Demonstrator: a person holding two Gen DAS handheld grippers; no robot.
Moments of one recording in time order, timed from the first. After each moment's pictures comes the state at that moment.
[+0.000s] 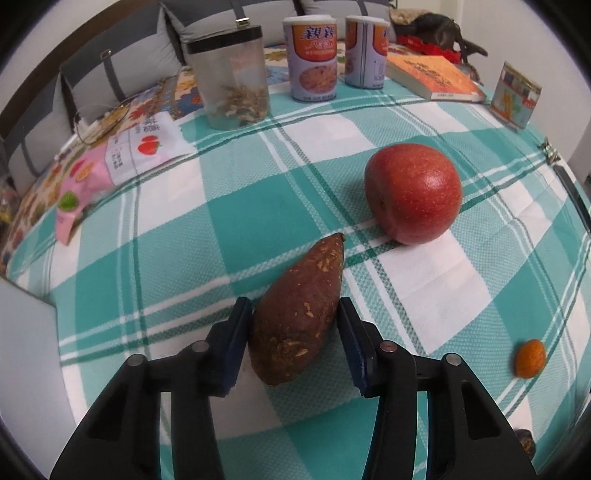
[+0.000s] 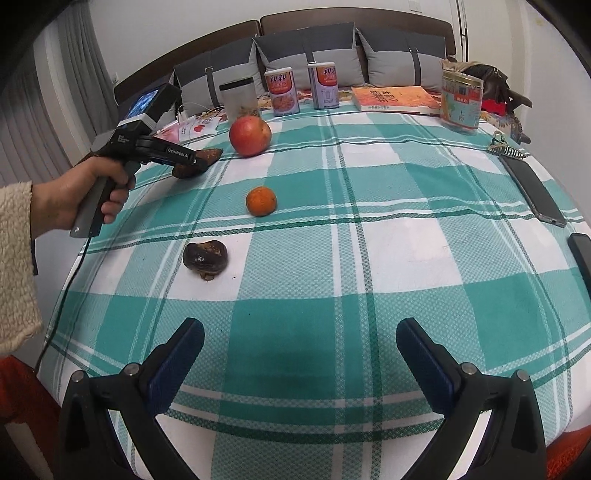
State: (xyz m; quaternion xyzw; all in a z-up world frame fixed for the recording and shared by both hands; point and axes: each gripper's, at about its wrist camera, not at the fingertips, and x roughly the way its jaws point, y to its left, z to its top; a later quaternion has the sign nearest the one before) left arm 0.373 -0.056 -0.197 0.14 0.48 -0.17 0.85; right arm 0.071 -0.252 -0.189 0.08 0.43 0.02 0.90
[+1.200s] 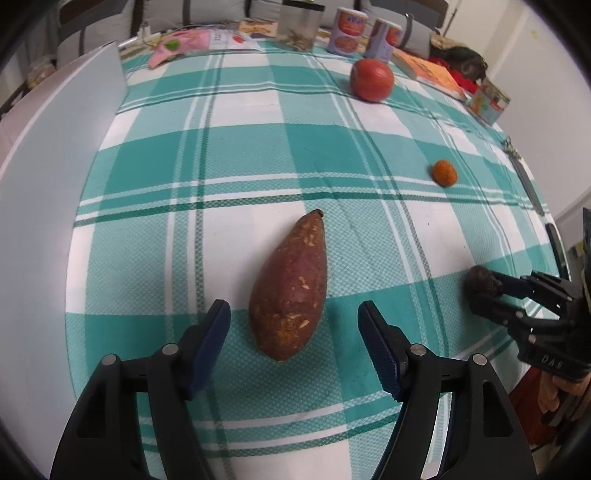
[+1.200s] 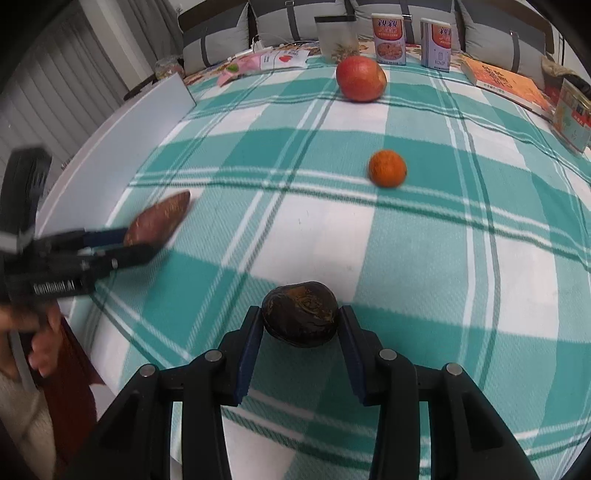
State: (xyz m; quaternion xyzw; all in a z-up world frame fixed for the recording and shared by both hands) left arm 0.159 0.030 -0.195 0.01 0.54 -0.13 0.83; right arm 0.116 -0.195 -0.205 0.02 0.53 0.16 0.83
